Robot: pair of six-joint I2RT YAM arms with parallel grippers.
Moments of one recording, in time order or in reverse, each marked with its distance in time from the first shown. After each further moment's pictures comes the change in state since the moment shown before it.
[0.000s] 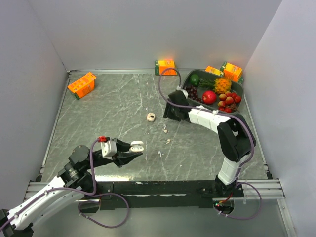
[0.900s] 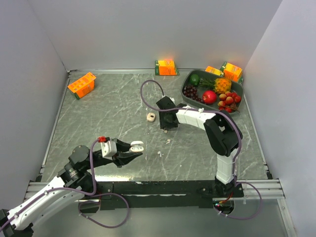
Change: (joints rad) left arm 0.000 -0.001 0.000 -0.002 0.001 0.000; right arm 0.105 0.154 0.169 -0.258 0.072 -0.253
